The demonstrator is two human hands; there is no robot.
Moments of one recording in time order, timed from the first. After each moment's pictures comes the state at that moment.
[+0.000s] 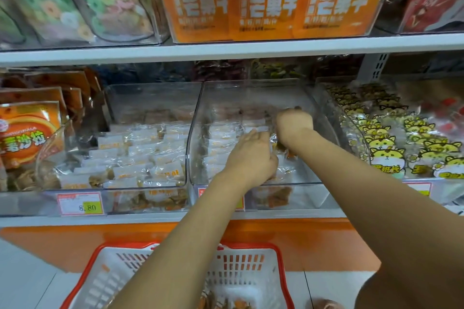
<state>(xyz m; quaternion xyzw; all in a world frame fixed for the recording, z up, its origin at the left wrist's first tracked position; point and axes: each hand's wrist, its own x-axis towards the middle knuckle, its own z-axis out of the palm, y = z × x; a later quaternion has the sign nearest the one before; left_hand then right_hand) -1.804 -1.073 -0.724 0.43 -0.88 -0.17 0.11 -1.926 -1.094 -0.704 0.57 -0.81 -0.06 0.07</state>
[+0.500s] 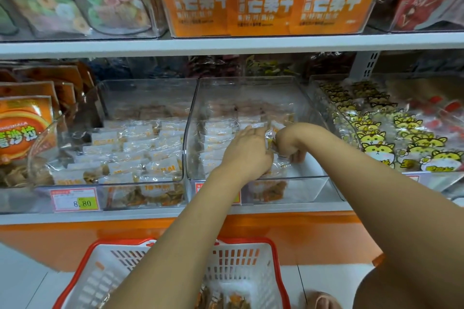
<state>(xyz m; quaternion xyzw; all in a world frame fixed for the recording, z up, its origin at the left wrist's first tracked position) -1.803 -1.069 -0.719 0.43 -0.88 -0.17 0.11 -1.927 -1.081 -0.699 0.55 -0.77 -0.22 -0.24</state>
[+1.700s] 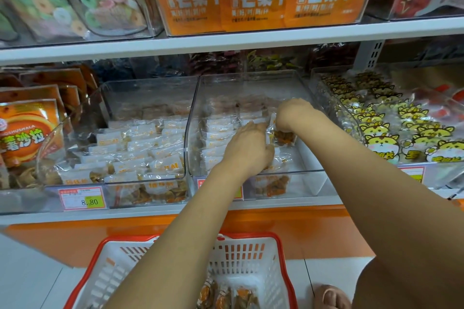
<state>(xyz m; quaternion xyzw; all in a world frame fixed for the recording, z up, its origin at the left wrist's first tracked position) -1.803 -1.076 -0.729 0.43 -0.87 -0.19 0.12 -1.918 -1.082 -0.674 0.54 -0.83 -0.11 -0.03</state>
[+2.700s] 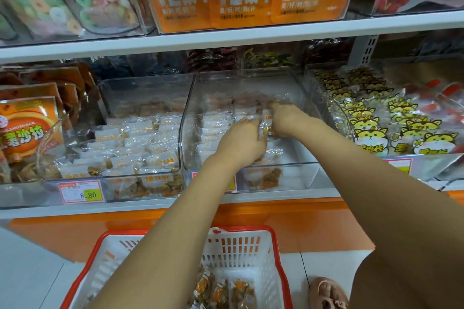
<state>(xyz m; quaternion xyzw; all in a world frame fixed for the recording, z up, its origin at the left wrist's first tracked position) -1.807 -1.079 -0.730 0.43 -0.87 -0.16 0.15 -1.935 -1.081 -0.706 0.57 -0.82 0.00 -0.09</state>
